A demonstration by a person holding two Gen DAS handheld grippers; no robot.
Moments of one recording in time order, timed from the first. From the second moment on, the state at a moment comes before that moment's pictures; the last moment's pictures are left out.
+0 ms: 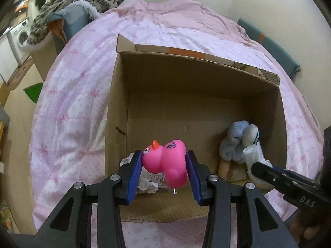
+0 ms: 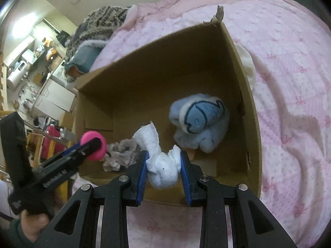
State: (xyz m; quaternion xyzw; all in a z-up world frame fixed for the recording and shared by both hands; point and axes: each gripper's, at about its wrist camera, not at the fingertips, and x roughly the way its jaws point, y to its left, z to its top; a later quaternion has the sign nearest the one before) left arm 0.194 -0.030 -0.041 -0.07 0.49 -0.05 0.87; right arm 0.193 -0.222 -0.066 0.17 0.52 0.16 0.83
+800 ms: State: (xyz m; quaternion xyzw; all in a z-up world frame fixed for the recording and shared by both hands) left arm 0.187 -0.053 -0.054 -0.03 0.50 -0.08 0.86; right arm 0.200 -0.208 -0.082 0.13 0.54 0.15 0.82
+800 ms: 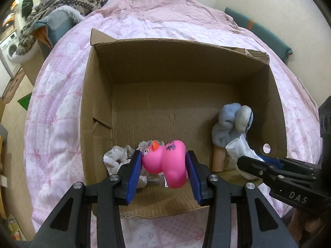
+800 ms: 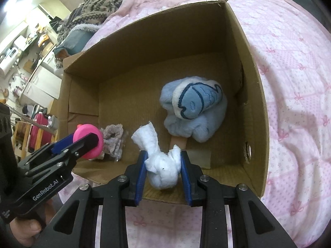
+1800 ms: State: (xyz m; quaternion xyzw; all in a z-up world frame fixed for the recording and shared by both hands) left arm 0.135 -0.011 0.042 -0.05 0.37 -0.03 0.93; right arm 0.144 -0.229 0.016 0.10 0.38 0.12 0.91
